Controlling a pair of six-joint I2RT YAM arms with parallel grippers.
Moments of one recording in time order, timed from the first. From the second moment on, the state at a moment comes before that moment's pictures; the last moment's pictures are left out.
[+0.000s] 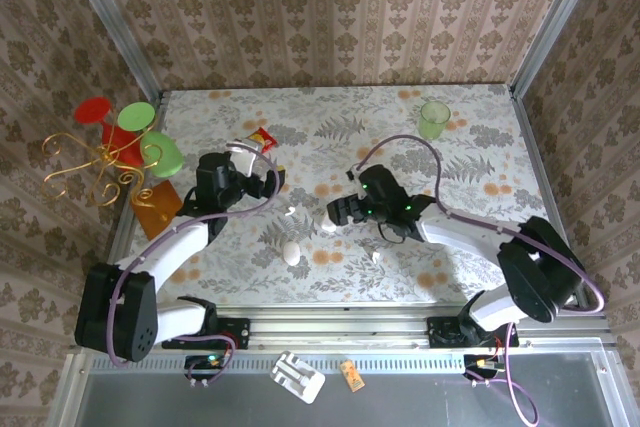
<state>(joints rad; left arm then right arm) -0.32 1.23 0.60 0.24 0.22 0.05 0.71 1.49 0.83 -0.11 0.02 0.36</state>
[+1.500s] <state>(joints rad) -0.32 1.12 0.55 0.19 0.11 0.04 0.88 1.89 1.17 -0.47 0.31 0.69</state>
